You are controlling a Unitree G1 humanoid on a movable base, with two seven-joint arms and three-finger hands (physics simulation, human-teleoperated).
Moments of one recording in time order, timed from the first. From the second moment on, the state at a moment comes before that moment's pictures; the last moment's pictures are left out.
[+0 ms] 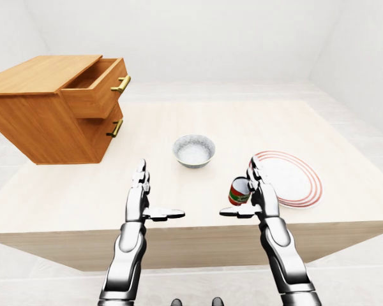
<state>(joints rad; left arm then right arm) 0.02 0.07 -0.05 -0.03 -0.07 0.00 0.05 0.02 -0.05 0.02 -0.03 0.06 0.00 -0.02</state>
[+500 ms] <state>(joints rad) 0.01 0.05 0.02 -0.06 -0.02 0.03 -0.01 0.01 -0.04 -0.04 -0.10 0.05 0.07 0.02</state>
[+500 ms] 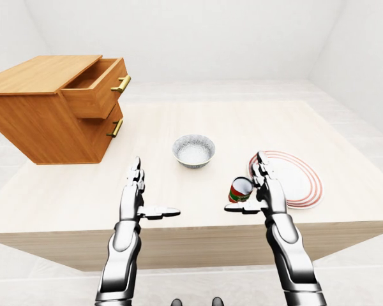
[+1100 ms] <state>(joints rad) 0.04 0.04 0.09 -0.46 -0.01 0.09 -0.07 0.02 -0.06 -0.17 -0.55 0.12 0.09 0.08</state>
